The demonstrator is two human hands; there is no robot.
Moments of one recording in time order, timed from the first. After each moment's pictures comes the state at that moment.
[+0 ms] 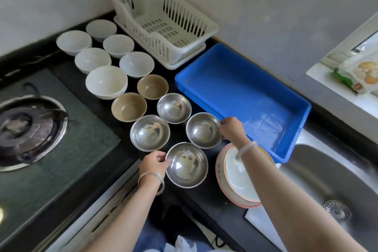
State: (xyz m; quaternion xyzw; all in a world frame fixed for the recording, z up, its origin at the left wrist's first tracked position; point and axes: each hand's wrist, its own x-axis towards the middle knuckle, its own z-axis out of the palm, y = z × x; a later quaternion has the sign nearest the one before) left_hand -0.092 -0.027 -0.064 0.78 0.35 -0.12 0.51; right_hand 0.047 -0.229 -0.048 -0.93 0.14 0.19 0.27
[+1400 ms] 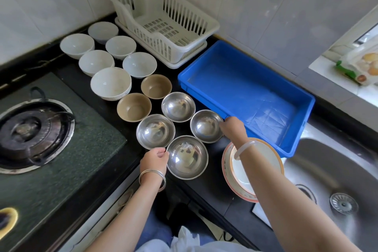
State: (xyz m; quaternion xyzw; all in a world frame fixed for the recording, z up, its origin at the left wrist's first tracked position) left_hand -0.094 -0.011 -0.045 0.78 0.36 -0.11 0.50; right_hand 0.034 -0.211 -0.038 -0.92 0.19 0.20 0.27
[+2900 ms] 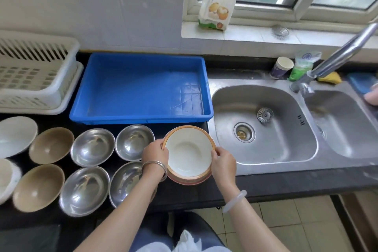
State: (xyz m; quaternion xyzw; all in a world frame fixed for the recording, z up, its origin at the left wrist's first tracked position) left_hand -0.030 -0.148 -0.026 0.91 -0.07 -0.24 0.33; right_hand -0.149 -0.269 -0.035 -0.75 0.52 -0.07 0.41
